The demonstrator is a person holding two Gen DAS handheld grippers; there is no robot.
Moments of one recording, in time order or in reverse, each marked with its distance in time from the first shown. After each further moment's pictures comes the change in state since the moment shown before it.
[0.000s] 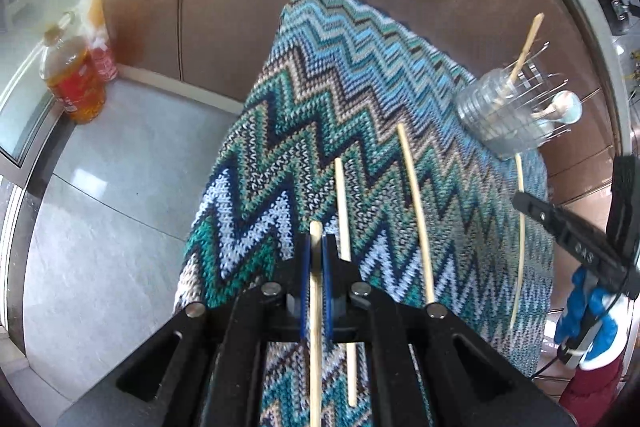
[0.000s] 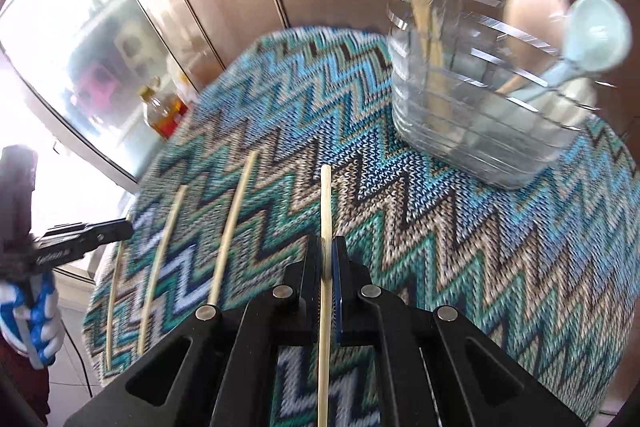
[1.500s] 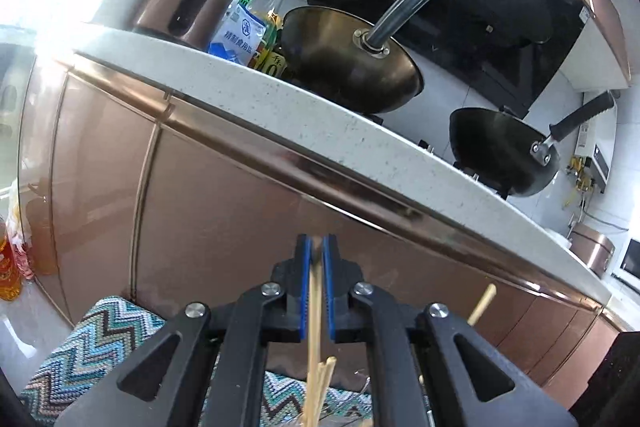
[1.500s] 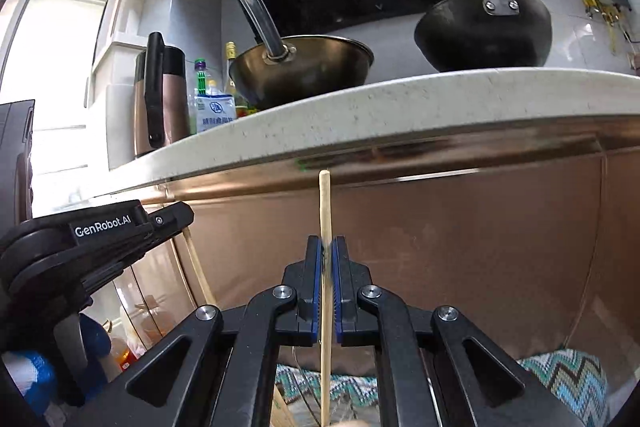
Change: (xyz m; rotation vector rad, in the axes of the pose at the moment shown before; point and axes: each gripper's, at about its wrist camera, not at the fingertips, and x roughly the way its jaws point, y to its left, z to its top) left arm -0.010 -0.233 0.162 0.063 -0.939 -0.159; right arm -0.075 -0.078 0.100 0.071 -0.980 -0.162
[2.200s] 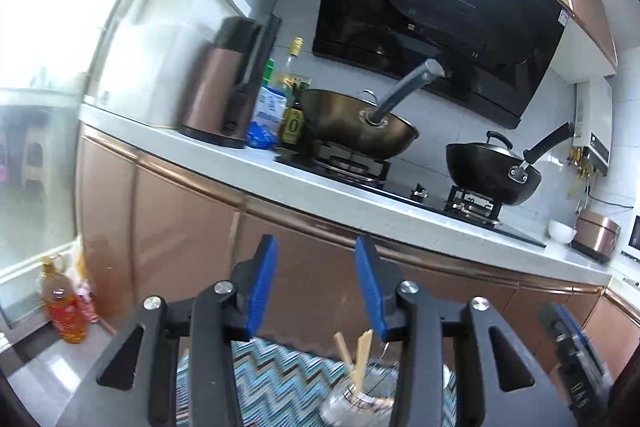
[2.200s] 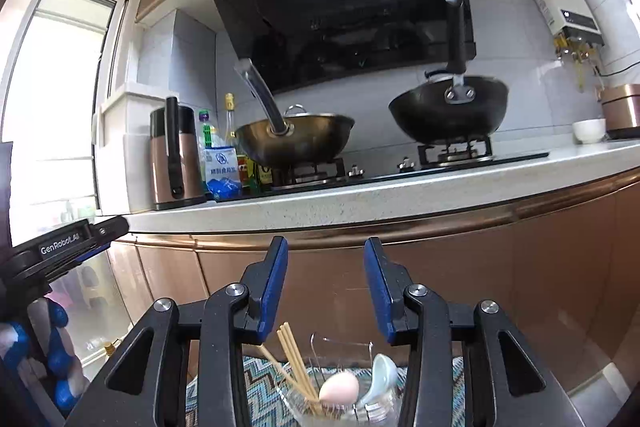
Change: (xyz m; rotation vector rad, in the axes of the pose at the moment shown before) left arm -0.173 0.010 0.081 0.123 -0.042 0.096; right arm -0.164 0.028 0.074 -0.008 -0.088 -0.078
